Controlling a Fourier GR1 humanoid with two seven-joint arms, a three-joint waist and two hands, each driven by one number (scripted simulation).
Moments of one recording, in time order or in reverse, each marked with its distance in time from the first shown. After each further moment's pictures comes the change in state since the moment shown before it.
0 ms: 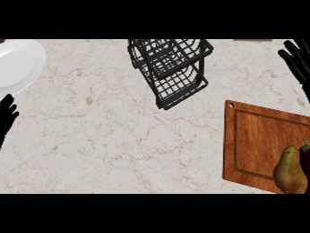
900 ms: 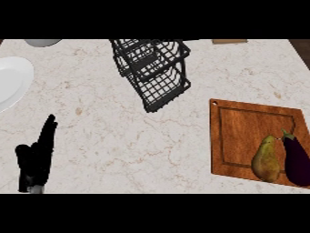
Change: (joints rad) left arm 0.139 -0.264 -0.152 -0.089 -0.145 0.194 -0.173; right arm 0.553 0.147 -0.608 -0.001 0.096 -0.607 -0.039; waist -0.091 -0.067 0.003
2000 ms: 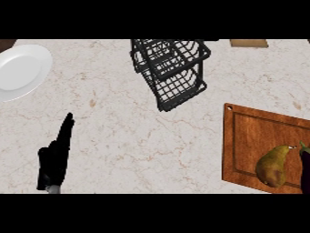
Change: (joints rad) left arm -0.009 -0.067 -0.074 -0.035 -0.083 0.016 0.002; right arm 0.391 -0.437 0.245 -0.526 0.345 0.205 0.944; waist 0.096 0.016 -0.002
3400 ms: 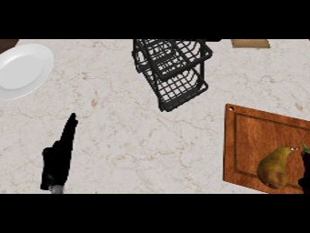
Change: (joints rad) left arm -0.001 -0.033 0.014 0.011 -0.032 -0.026 -0.003; right arm -0.445 0.011 0.414 0.322 0.139 0.173 0.190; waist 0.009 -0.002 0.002
